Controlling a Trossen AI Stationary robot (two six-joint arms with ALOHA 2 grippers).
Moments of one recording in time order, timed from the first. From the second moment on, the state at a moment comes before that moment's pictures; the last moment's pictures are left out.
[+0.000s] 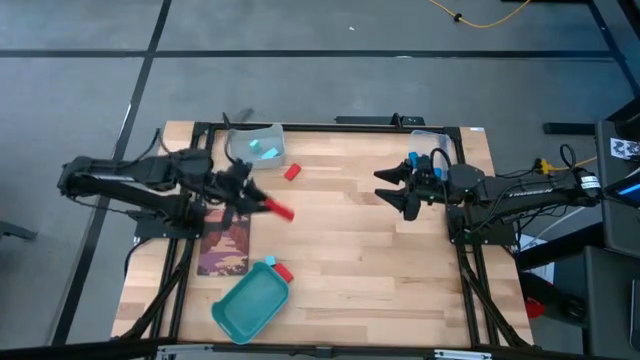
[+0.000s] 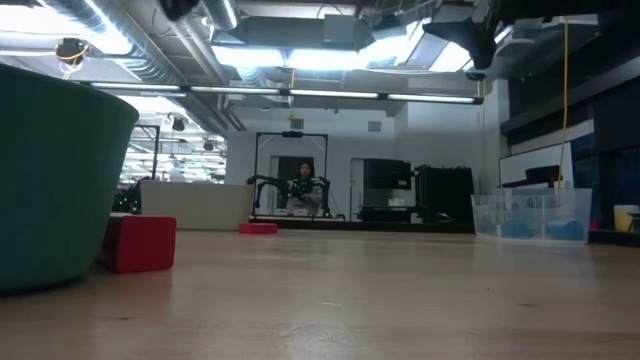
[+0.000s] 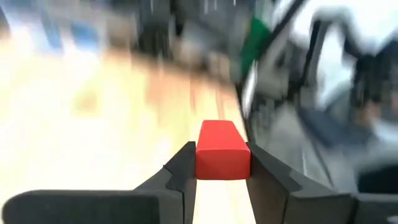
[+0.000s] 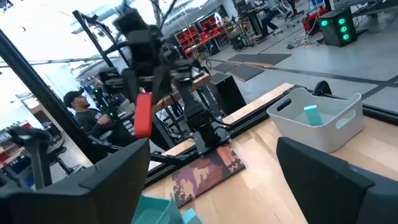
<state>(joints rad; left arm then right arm) -0.04 0.84 0.90 -0.34 0.17 -0.42 0.05 0.83 0.54 0.32 0.18 0.51</state>
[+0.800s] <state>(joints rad) -0.60 1.71 1.32 -1.02 0.41 -1.04 0.05 0.83 0.54 0.13 0.18 0.49</state>
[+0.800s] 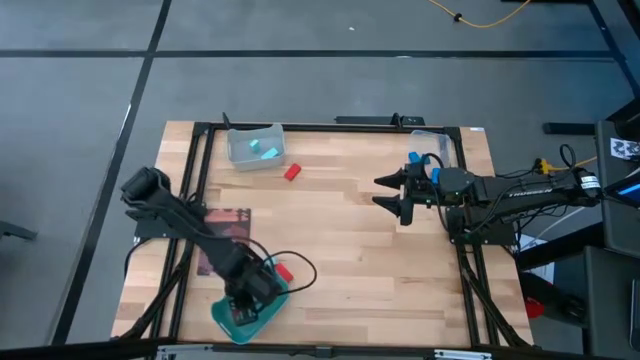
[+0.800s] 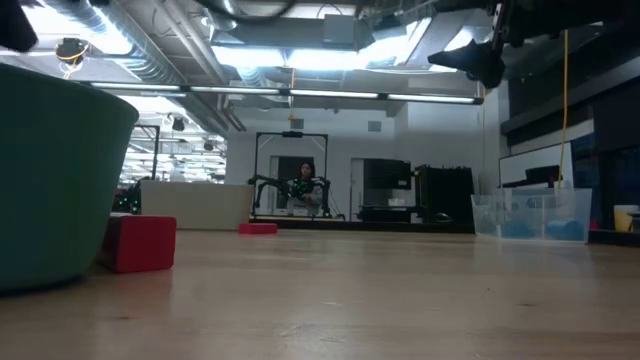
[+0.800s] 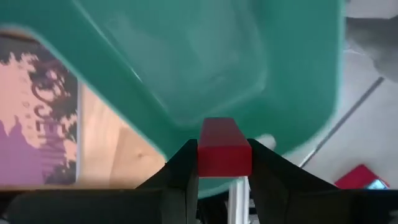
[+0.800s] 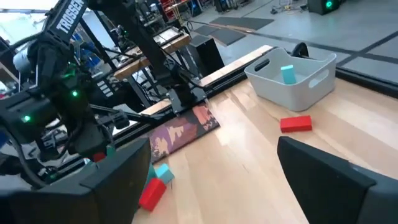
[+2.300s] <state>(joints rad) -0.36 1.42 1.33 -0.99 0.15 -0.86 0.05 0.83 0.54 0.10 0.18 0.46</state>
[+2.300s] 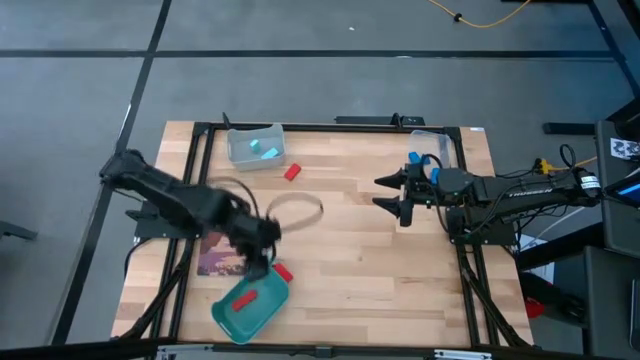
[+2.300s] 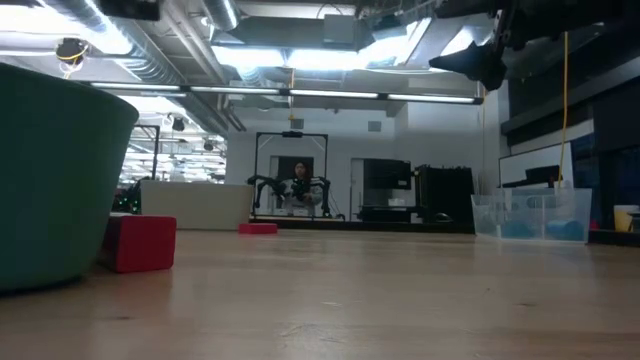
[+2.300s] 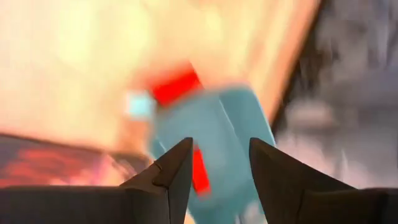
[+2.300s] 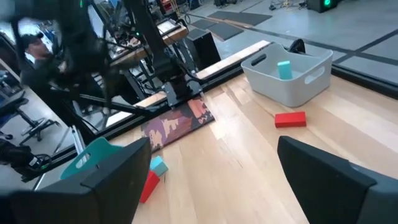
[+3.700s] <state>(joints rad) -0.33 1.79 1.28 -0.87 0.16 -0.34 0.05 0.83 0.54 0.02 0.18 0.47</state>
